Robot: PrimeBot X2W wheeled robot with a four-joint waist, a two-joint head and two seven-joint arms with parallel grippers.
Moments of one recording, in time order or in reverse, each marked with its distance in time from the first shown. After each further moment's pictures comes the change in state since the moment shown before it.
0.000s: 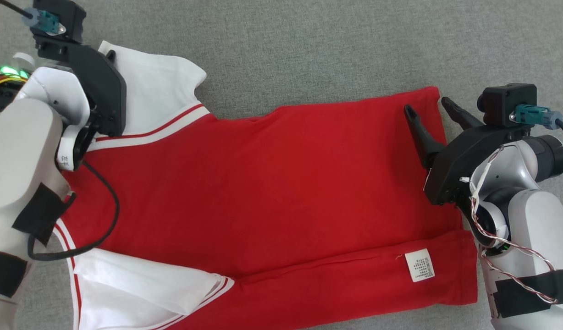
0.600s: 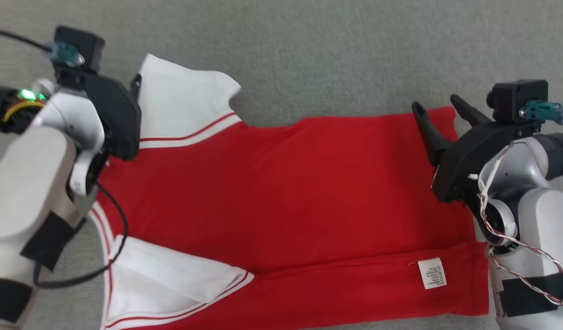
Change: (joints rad) left arm 0.107 0.020 0.011 -0.151 -0.003 0.011 -0.048; right arm 0.004 -0.003 -0.023 -0.040 -0.010 0.000 0.046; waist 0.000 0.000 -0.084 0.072
